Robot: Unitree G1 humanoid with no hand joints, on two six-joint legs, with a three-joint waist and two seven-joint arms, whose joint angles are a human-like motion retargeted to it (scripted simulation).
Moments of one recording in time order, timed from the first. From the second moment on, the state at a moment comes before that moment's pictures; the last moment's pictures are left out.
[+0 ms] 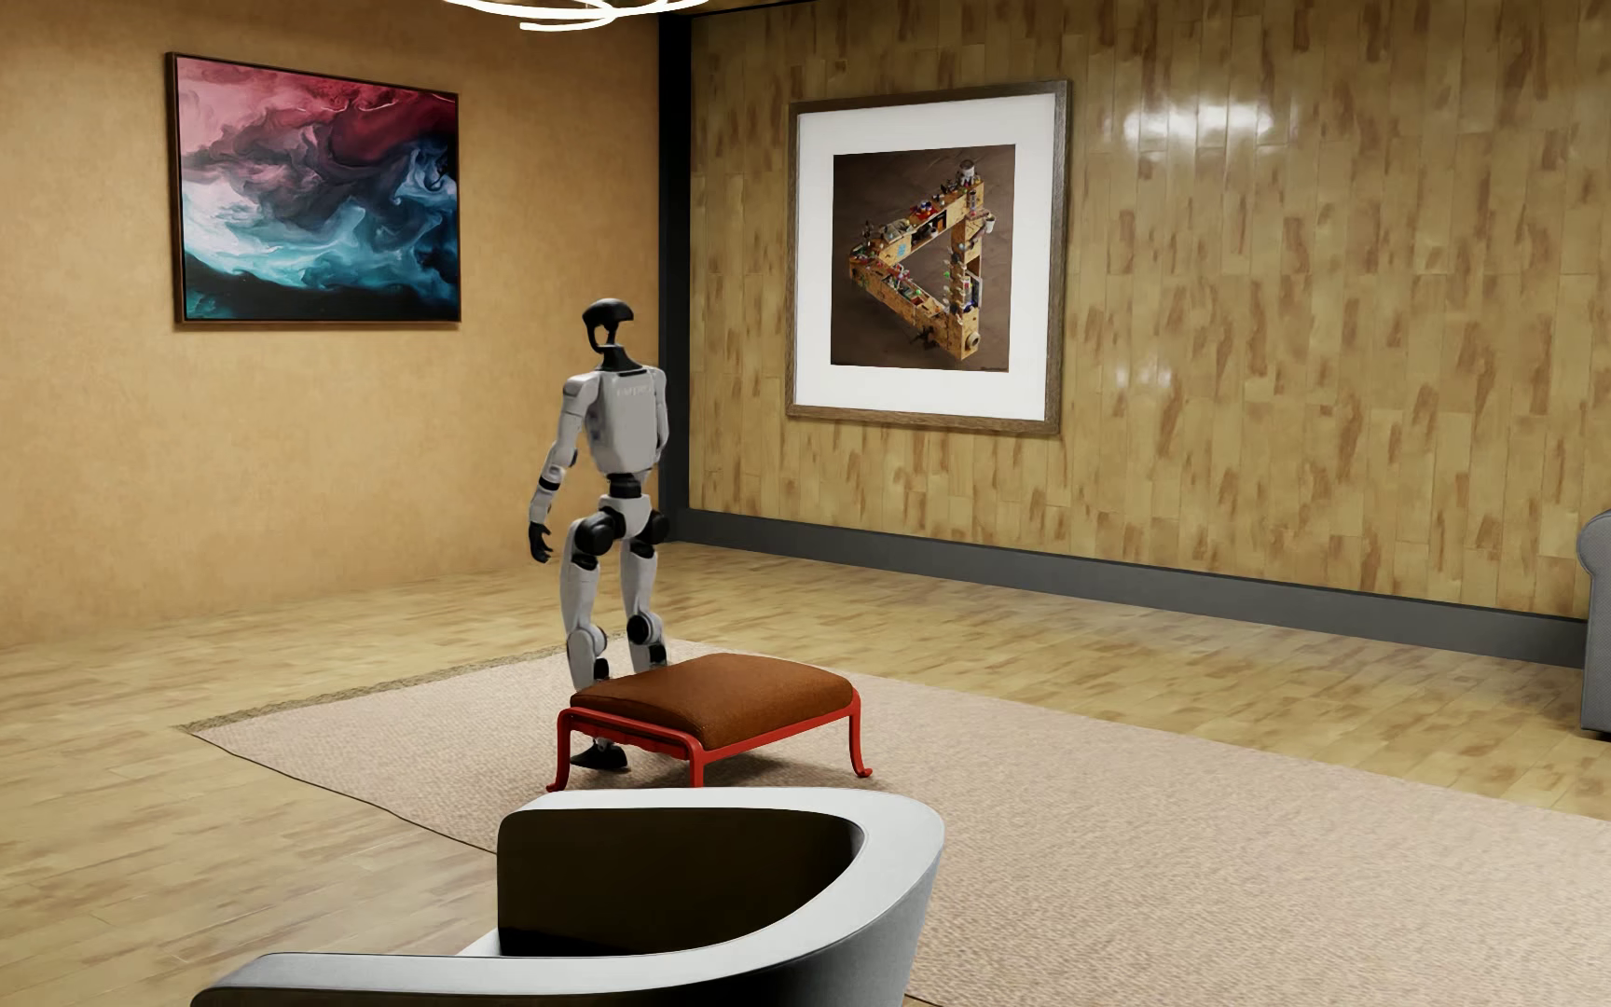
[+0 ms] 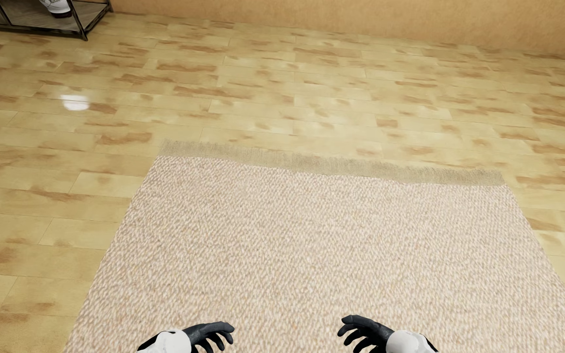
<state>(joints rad) -0.04 -0.04 0.03 0.05 -0.02 -0.06 0.07 -0.05 0.12 0.34 0.27 -0.18 -0.18 -0.11 -0.02 0.35 -0.25 0.01 0.08 -0.62 0.49 0.96 1.01 0.25 -0.15 -0.03 -0.02 -0.23 0.24</state>
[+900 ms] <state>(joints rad) -1.38 -1.46 0.01 0.24 -0.20 -0.01 -0.21 0.16 0.89 1.86 1.79 -1.25 -0.90 -0.50 -0.31 1.02 -1.05 -0.22 0.35 -1.42 0.86 -0.05 -0.20 0.19 0.06 -0.29 -0.41 0.50 -0.31</state>
